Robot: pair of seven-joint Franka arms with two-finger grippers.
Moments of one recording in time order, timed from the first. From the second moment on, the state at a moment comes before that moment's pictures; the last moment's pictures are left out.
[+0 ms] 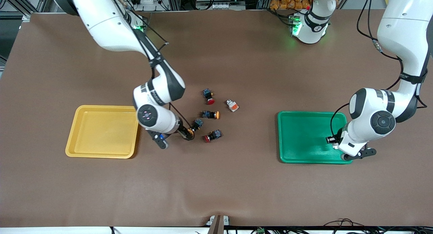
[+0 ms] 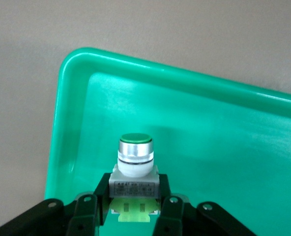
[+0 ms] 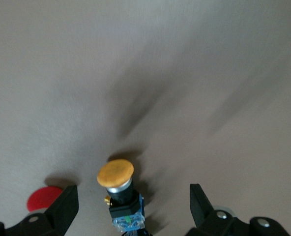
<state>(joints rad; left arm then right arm) 0.22 0.61 -0.28 -1.75 0.31 2.30 -0.42 0.45 0.72 0.08 -1.54 0.19 2.18 1.25</state>
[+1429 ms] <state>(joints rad) 0.09 0.59 -0.64 -1.75 0.31 2.18 -1.10 0.49 0.71 0.00 -1.51 -0.03 2.05 1.29</state>
